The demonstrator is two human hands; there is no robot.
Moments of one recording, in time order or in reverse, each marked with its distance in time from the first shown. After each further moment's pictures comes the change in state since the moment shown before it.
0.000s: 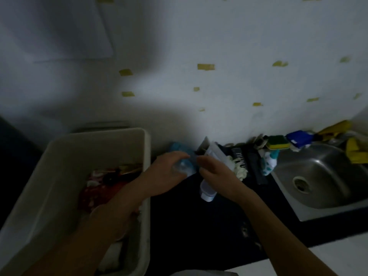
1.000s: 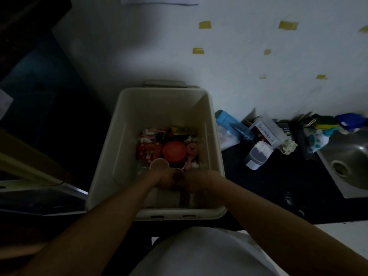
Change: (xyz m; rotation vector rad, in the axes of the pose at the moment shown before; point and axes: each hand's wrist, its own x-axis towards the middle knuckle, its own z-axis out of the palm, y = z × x) left_hand -0.182 -0.172 -0.020 0.057 -0.716 -0.449; right_hand -0.023 -0.077 0.261 -0.910 -0.913 0.111
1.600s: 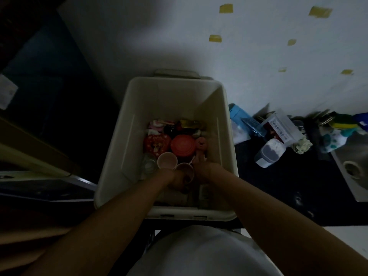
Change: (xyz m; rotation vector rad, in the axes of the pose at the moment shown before) left_hand 0.005 0.008 0.008 0.229 -0.223 -0.155; right_hand 0.043 0.015 0.003 0.055 0.144 0.258
